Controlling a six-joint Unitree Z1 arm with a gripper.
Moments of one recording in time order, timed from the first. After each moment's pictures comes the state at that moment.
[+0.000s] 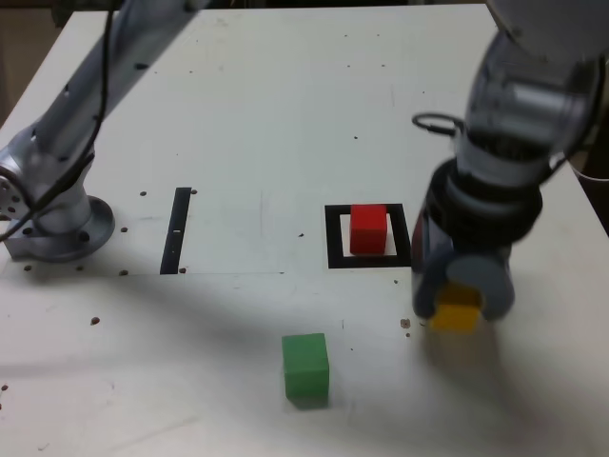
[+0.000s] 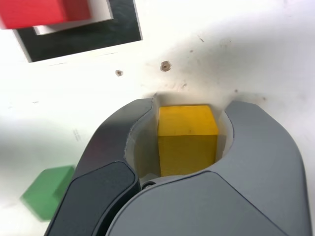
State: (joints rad) arm -0.36 2.31 -2.04 1.38 0.08 -0.23
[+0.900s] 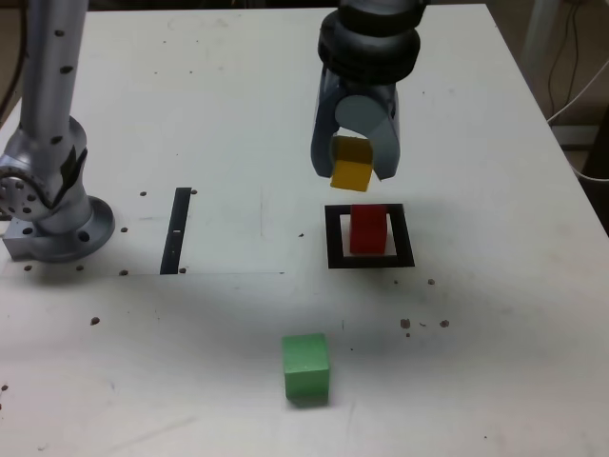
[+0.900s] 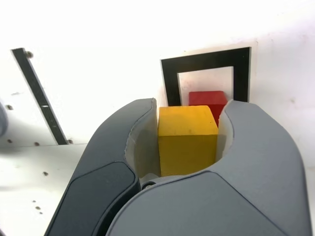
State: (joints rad) arm -0.10 1.97 -1.68 1.39 0.12 0.00
